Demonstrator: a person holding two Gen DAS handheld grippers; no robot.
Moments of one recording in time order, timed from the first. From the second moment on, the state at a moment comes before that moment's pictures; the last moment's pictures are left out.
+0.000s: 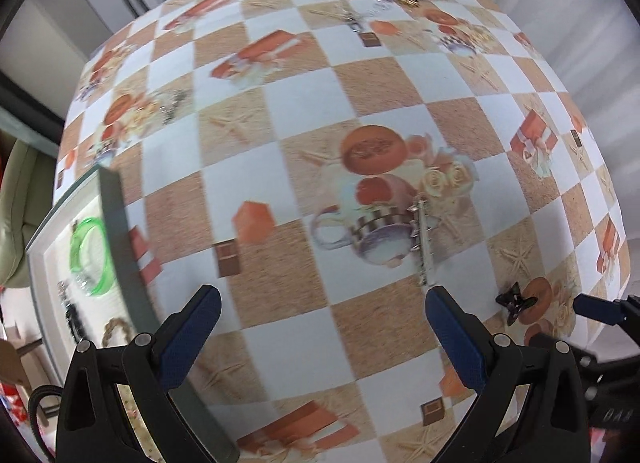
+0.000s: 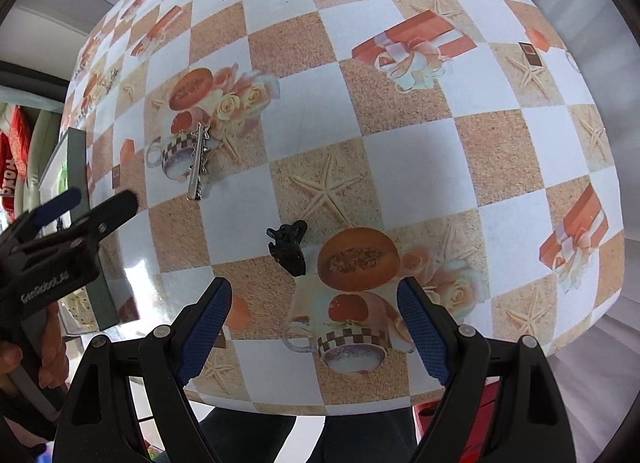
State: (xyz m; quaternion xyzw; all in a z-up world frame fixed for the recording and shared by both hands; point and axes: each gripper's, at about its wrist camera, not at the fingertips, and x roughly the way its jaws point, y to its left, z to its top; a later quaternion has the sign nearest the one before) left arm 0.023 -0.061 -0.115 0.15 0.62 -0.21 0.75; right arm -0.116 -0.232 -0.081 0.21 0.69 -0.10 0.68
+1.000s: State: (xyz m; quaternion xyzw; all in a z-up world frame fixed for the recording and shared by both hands) left arm 0.020 -0.141 -0.153 0.18 0.63 -0.24 0.72; right arm -0.093 -0.210 -0.112 0.19 0.68 -0.08 0.70
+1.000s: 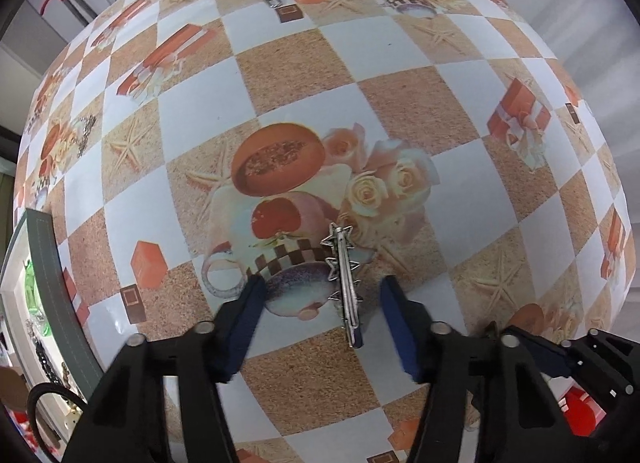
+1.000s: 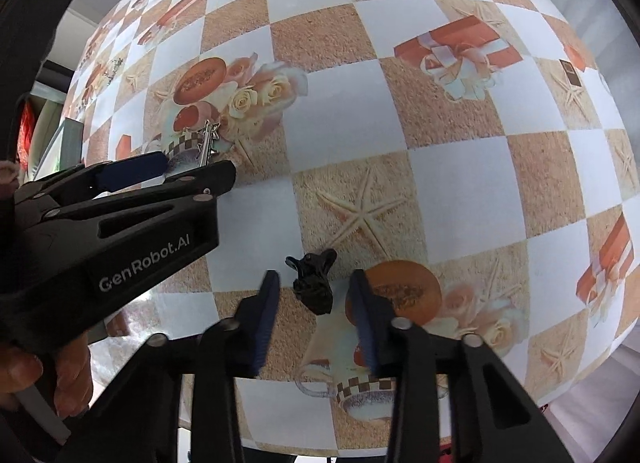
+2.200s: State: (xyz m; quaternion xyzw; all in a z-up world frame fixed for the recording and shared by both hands) left arm 0.016 -0.031 -0.087 0.06 0.62 -0.21 0.76; right arm -0.073 -0.212 -0.061 0.23 0.67 -0.04 0.71
